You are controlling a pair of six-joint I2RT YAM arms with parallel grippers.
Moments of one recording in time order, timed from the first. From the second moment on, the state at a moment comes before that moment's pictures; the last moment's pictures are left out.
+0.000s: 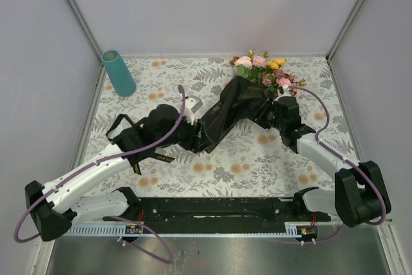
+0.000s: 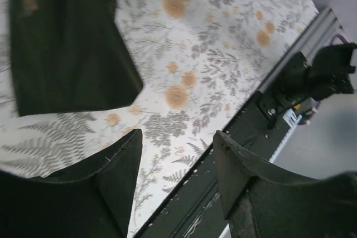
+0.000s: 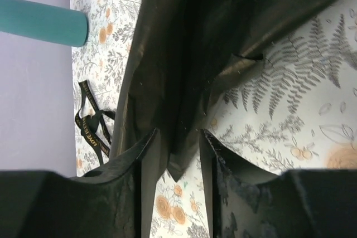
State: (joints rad) left arm -0.81 1.00 0.97 -0.49 0.17 -0.39; right arm 0.31 1.22 0.63 0.14 -0.21 0.85
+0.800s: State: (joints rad) left arm -0.89 1.37 1.09 -0.50 -0.24 -0.40; right arm 0.26 1.66 0.84 0.34 -0.31 0.88
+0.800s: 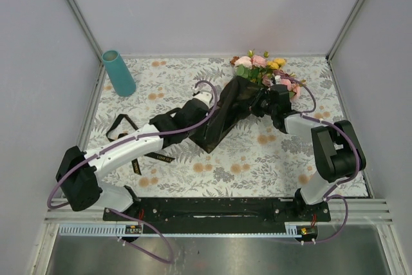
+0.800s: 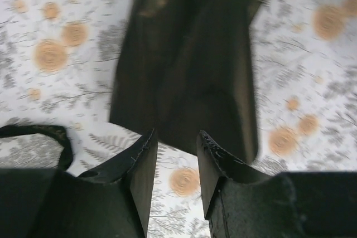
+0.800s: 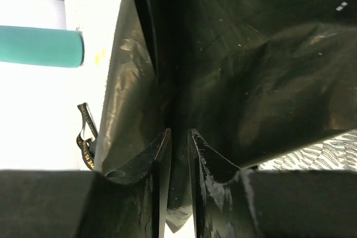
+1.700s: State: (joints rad) left arm -1.05 1.50 1.20 -0.54 -0.19 -0.38; right arm 0.24 1.68 0.77 0.38 -0.31 0.86
